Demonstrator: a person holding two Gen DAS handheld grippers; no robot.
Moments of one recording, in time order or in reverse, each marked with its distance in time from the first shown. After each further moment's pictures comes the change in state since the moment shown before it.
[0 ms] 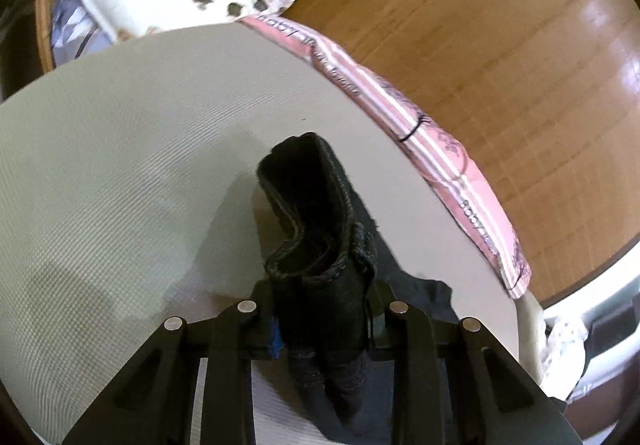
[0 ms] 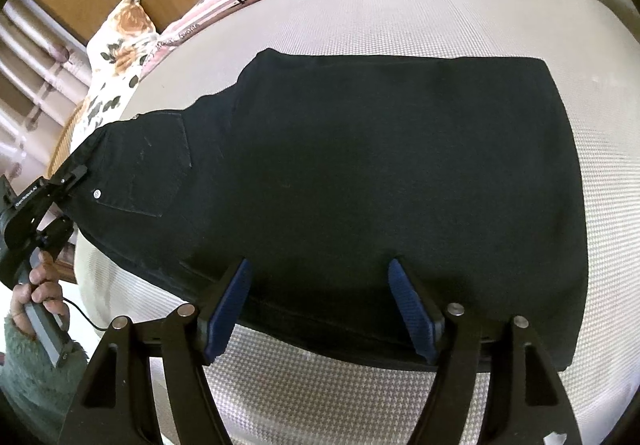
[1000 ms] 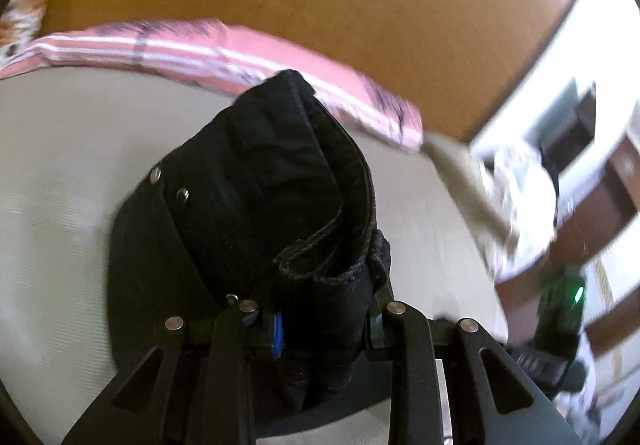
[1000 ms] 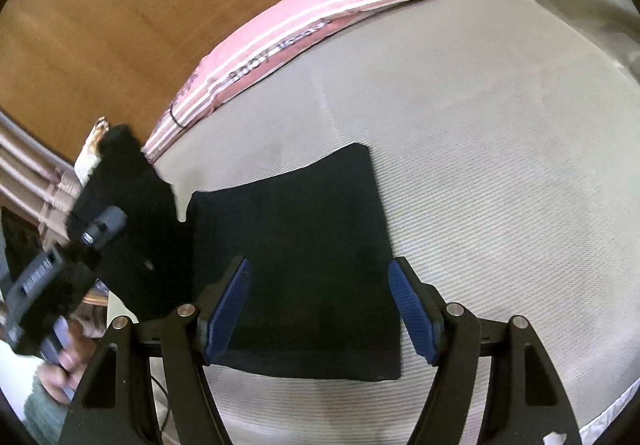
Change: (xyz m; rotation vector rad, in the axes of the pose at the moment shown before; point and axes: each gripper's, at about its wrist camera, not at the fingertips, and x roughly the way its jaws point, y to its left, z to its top) left arm 0.064 -0.246 -0.131 0.551 0.332 -0.281; right arm -0.101 -0.117 0.010 0.279 -0.236 0.004
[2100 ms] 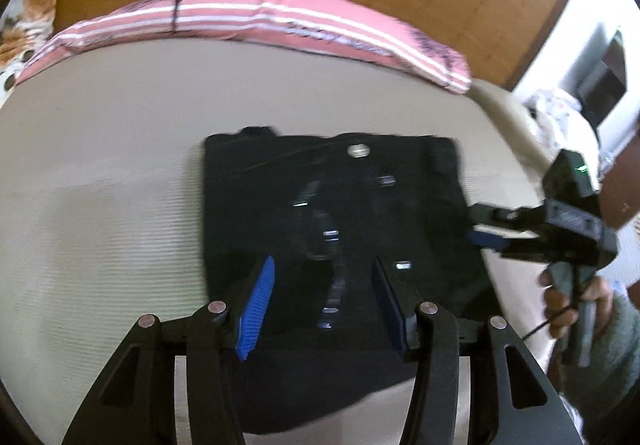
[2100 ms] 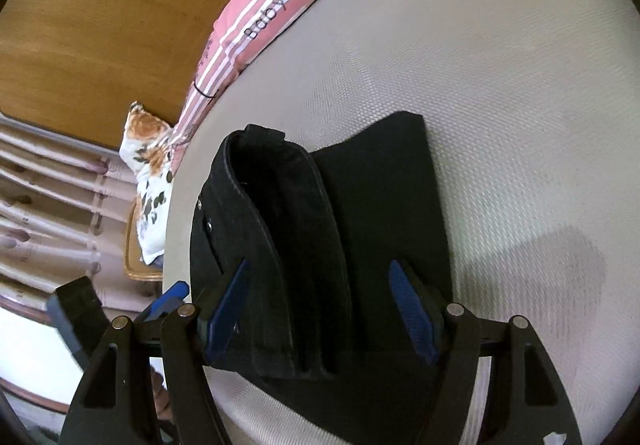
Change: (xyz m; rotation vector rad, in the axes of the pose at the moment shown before) left arm -0.015 0.051 -0.043 0.060 0.093 0.198; right arm 0.098 -0.013 0.036 0.032 0.236 0.304
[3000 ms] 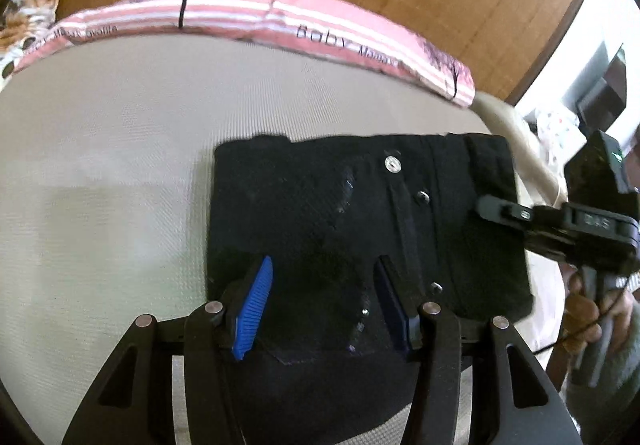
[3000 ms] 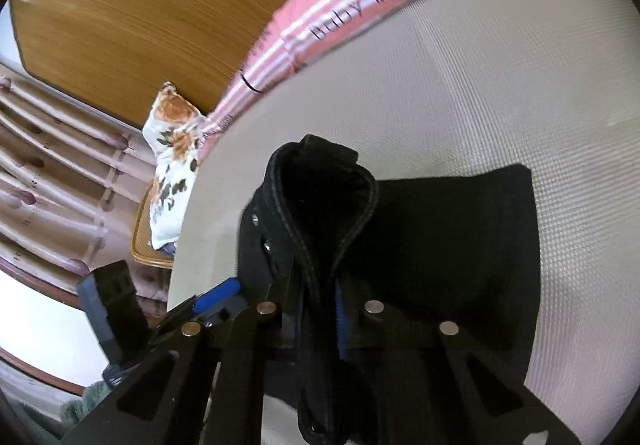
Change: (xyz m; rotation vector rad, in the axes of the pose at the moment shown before) left arm 0.002 0.012 0.006 -0.038 -0.036 -0.048; right arm -0.007 0.070 -0.002 -0.133 -0.060 0.031
